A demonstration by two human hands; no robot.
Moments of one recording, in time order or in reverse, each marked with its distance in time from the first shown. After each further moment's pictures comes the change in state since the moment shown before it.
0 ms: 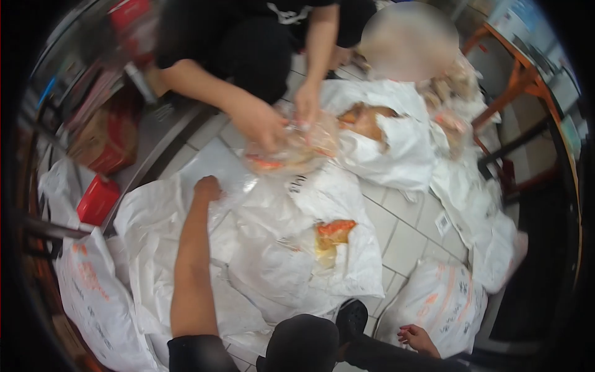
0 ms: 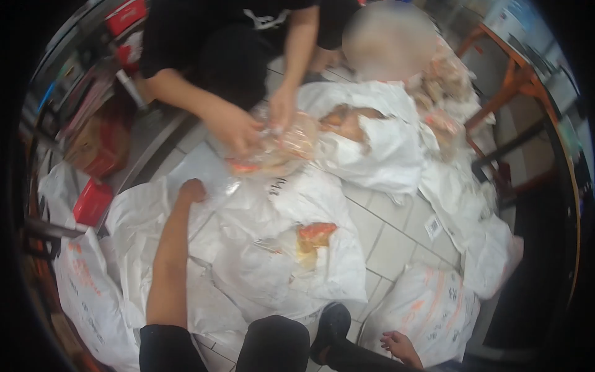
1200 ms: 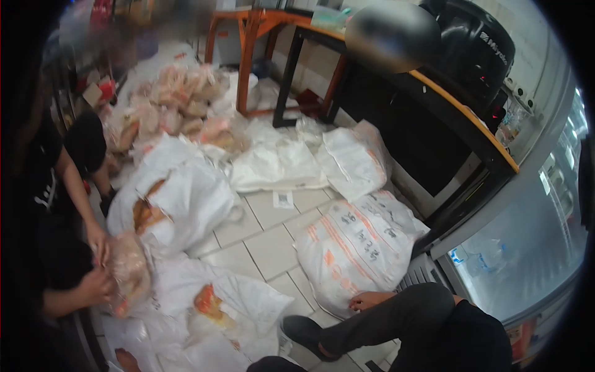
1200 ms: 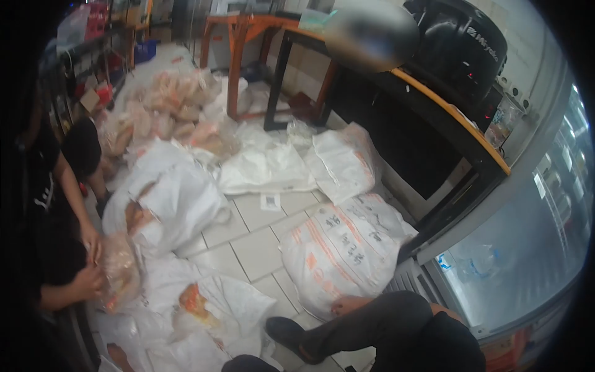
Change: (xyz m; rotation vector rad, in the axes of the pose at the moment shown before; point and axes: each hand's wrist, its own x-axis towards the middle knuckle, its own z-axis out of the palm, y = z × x) left_hand 0.062 -0.066 0.051 -0.167 0.542 0.201; right_hand -0.006 0.099 0.010 -0.030 -0.038 -0.127
